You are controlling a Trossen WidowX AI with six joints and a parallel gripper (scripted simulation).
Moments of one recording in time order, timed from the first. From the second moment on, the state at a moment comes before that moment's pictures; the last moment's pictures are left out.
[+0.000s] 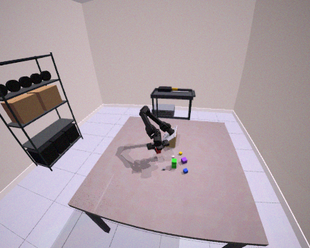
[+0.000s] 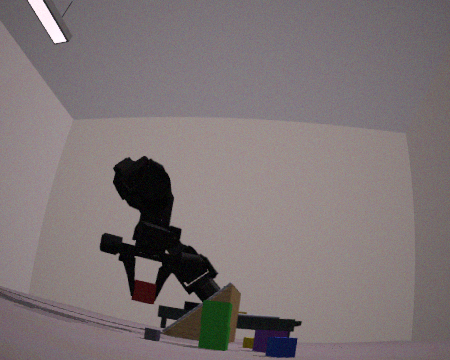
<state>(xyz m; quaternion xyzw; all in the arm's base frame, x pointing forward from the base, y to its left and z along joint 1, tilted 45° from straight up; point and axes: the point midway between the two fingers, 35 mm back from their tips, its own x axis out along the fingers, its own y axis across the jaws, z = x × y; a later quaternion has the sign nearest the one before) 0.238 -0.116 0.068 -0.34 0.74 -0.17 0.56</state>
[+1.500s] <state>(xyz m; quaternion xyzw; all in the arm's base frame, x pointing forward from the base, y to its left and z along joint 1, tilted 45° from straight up) 0.323 -0.023 0.051 -0.34 0.73 -0.17 0.56</state>
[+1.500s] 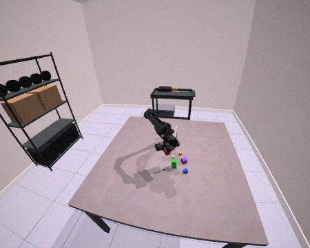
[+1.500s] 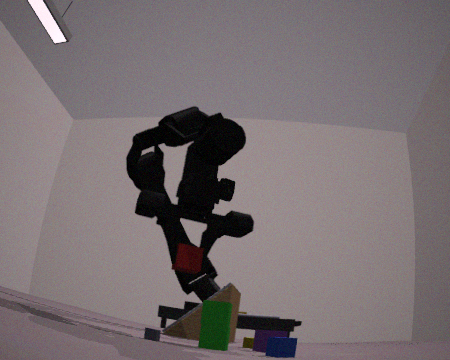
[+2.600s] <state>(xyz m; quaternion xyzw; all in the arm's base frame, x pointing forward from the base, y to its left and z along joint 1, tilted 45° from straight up) 0.348 -0.017 -0.023 -0.33 0.73 -0.18 0.57</state>
